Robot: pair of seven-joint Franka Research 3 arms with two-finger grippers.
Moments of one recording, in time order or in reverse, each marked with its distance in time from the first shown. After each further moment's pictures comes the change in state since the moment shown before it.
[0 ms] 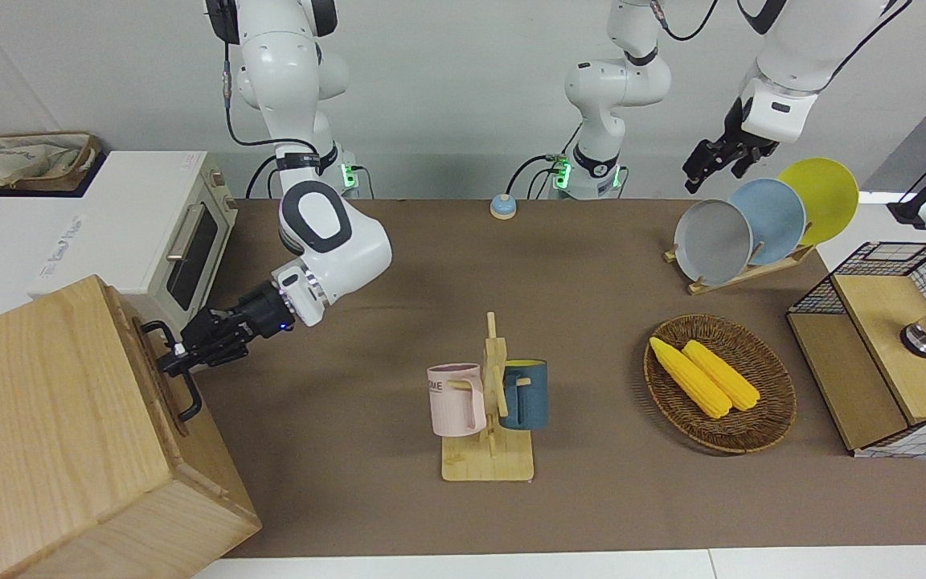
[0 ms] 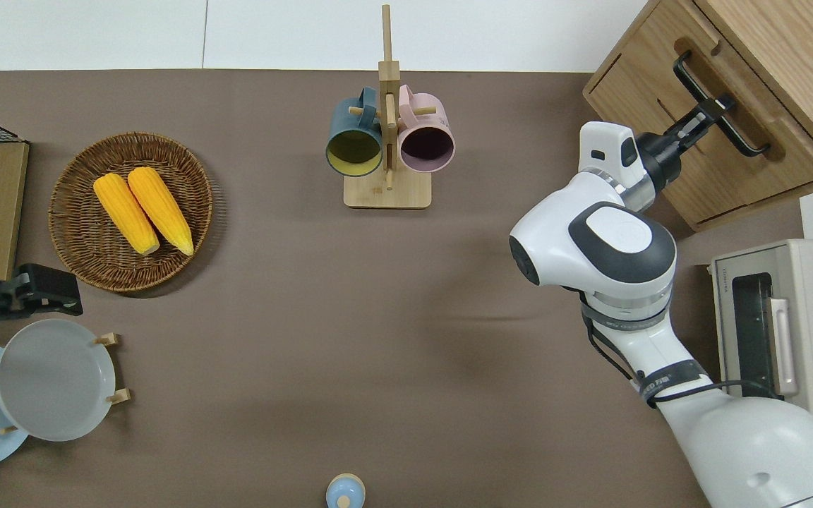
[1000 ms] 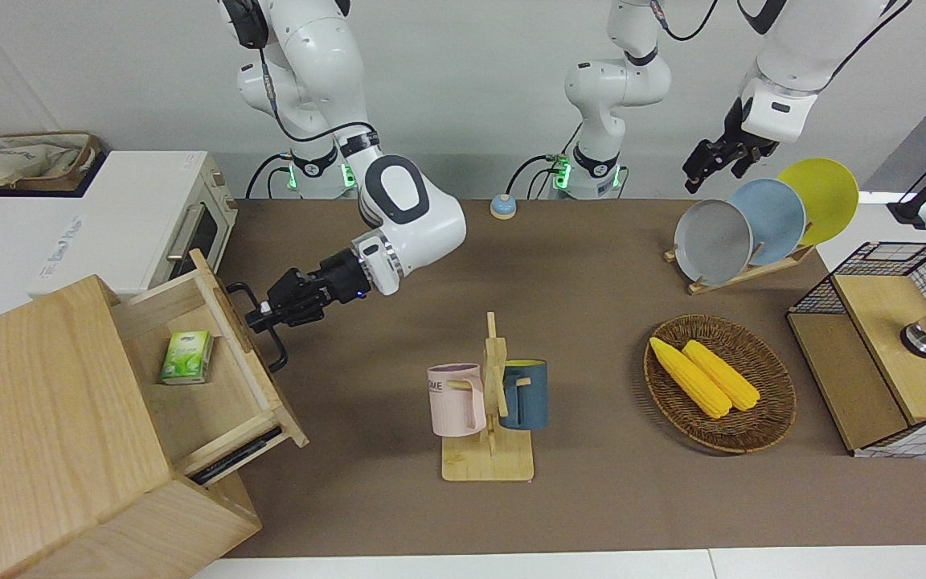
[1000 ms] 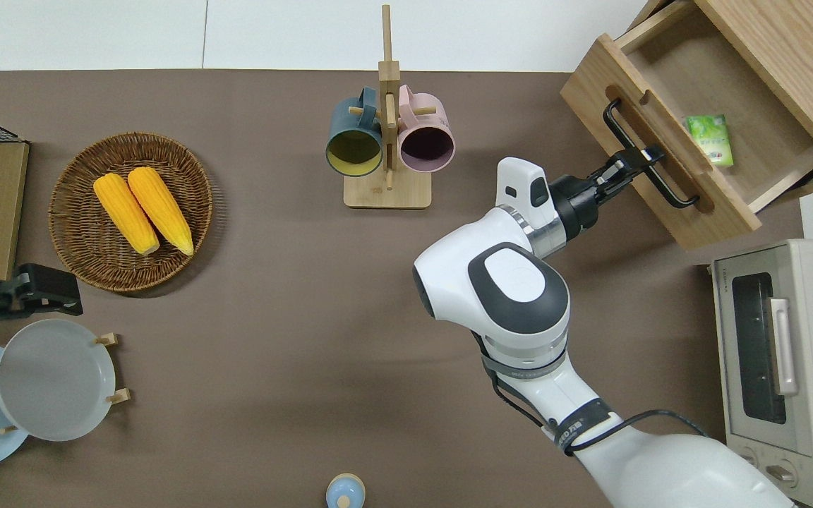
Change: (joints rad) left arm 0.000 0.000 0.000 0.000 0.000 0.000 0.000; right arm 0.014 -0.007 0.260 0.008 0.163 -0.332 -0.058
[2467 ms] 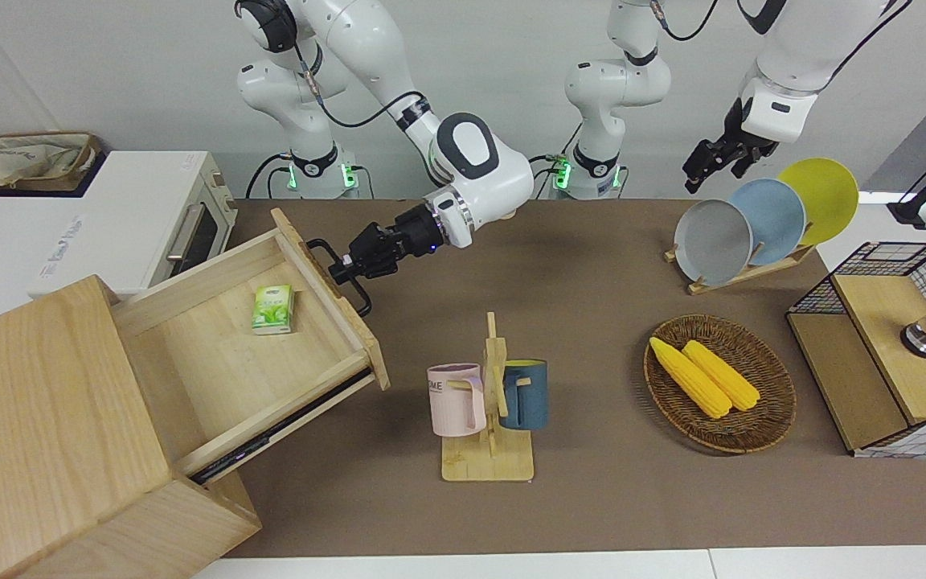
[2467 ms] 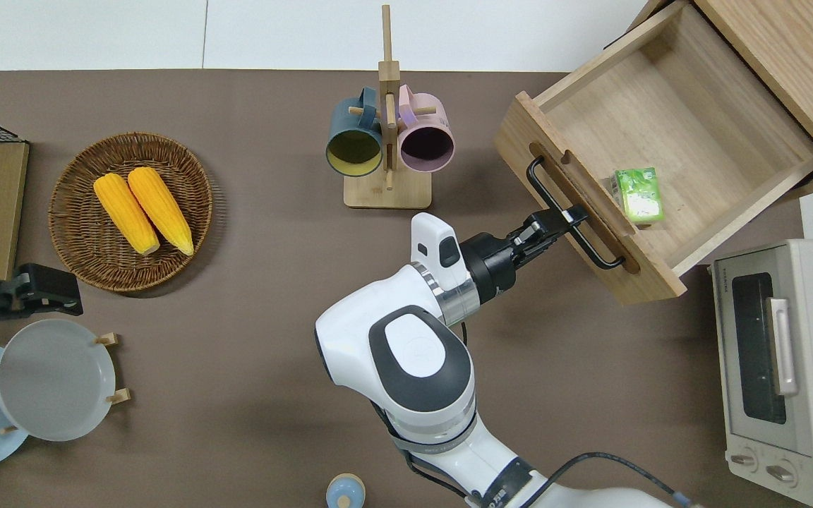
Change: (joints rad) left arm 0.000 0.000 0.000 0.000 0.000 0.000 0.000; right arm 0.042 0.011 0.218 0.051 0.132 -0.243 -0.032
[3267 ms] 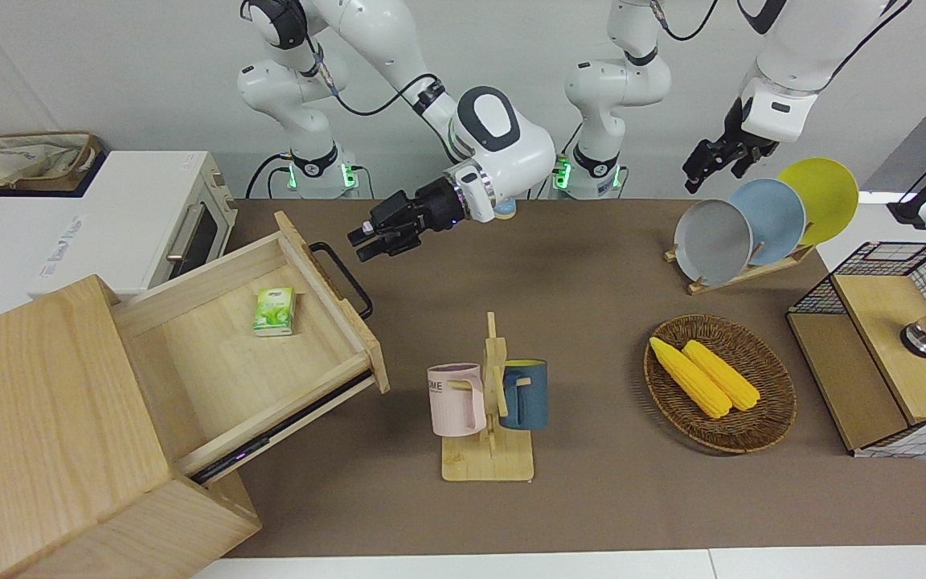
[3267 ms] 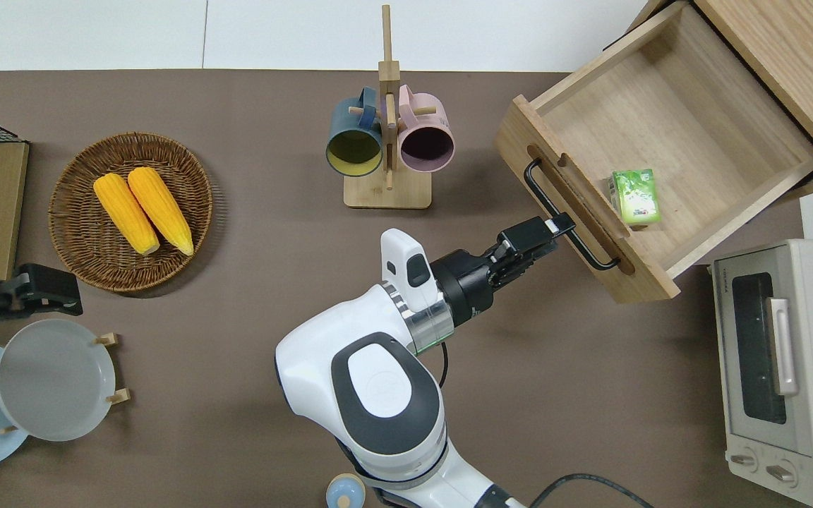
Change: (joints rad) left arm 0.000 0.000 0.000 0.000 0.000 0.000 0.000; right arm 0.061 -0.014 0.022 0.056 0.020 -0.089 -0.087
